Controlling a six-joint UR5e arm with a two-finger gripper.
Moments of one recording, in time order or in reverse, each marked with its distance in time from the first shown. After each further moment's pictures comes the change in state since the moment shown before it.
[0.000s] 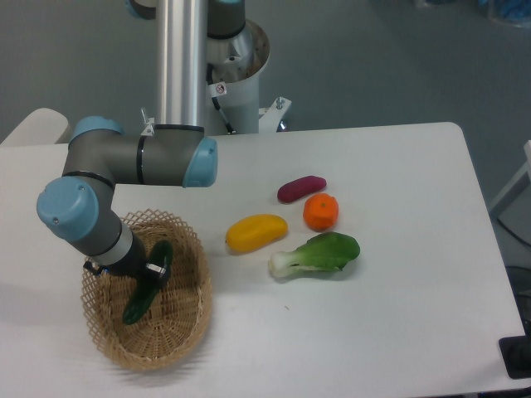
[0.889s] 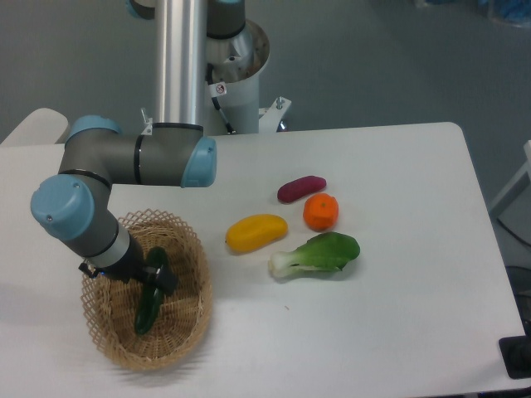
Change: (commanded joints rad) arm 0.008 0.009 0.092 -0.006 0.012 0.054
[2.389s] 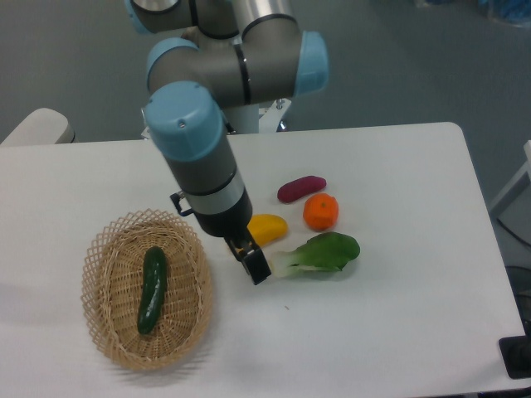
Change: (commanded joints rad) arm 0.304 0.202 0.071 -0.141 -0.083 0.985
